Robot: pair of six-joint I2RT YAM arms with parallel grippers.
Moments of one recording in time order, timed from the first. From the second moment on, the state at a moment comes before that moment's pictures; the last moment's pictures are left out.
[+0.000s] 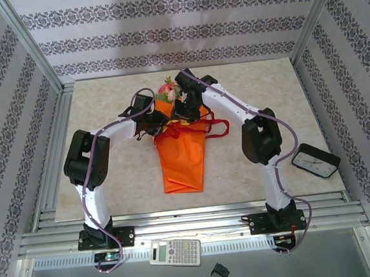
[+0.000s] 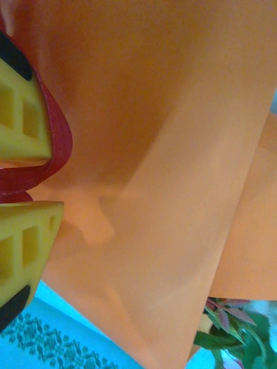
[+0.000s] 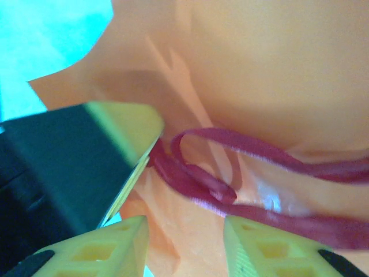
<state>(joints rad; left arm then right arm) -0.33 1.96 1.29 -0.23 0.35 -1.21 0.54 2.15 1.97 -1.02 -0.35 0.72</state>
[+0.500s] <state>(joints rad) -0.32 1.99 1.36 -0.36 0.37 -1.07 0.60 2.05 1.80 -0.96 -0.28 0.75</state>
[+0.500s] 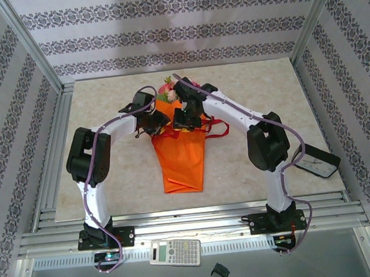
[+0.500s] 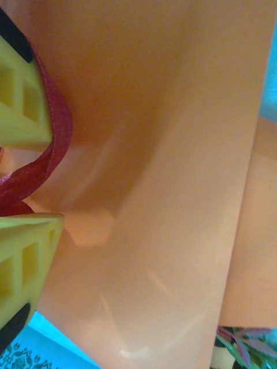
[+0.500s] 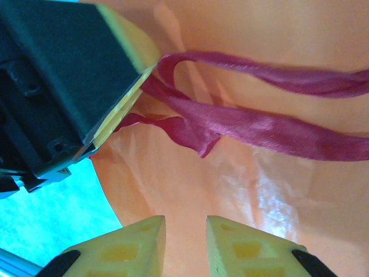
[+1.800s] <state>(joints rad) -0.38 1.70 1.22 -0.52 0.28 -0.91 0.49 1.88 1.54 -0.83 -0.25 0.84</state>
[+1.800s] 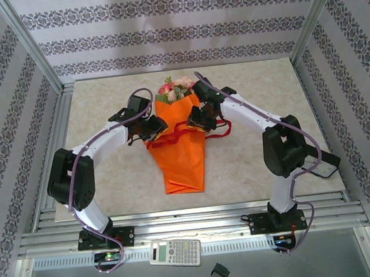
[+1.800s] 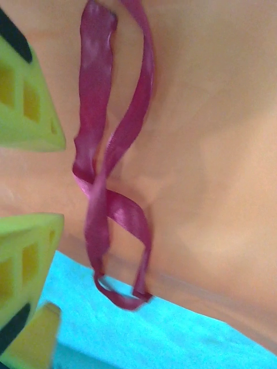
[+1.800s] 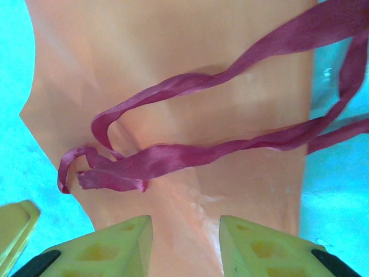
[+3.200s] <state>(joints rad) -0.56 1.90 1.32 -0.68 0.03 -0.22 0.41 1.83 1.52 -0.79 -0.22 0.92</state>
